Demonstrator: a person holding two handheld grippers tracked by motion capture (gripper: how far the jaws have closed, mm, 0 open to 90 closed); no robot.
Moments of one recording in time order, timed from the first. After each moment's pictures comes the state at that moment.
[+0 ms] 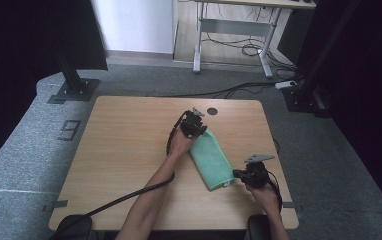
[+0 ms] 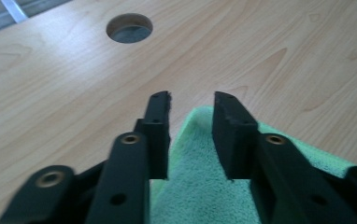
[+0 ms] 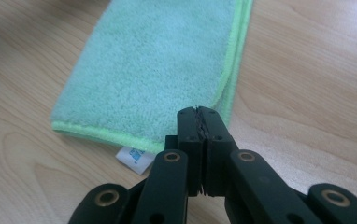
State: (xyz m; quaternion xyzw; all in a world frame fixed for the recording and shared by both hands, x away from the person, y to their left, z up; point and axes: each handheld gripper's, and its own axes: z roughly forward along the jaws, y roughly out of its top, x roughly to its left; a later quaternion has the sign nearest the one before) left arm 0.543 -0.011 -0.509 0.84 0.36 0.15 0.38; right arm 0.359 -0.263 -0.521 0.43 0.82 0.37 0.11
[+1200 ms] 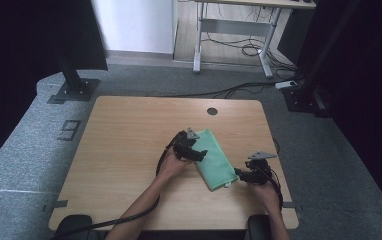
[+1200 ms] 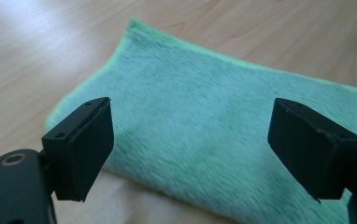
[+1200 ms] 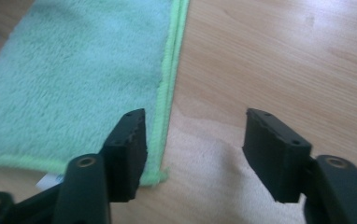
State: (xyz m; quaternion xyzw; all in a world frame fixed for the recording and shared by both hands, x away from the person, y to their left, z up) left arm 0.453 0.012 -0.523 0.85 0.33 0.15 0.39; right arm 0.373 -0.275 -0.529 0.46 0.80 0.35 0.18
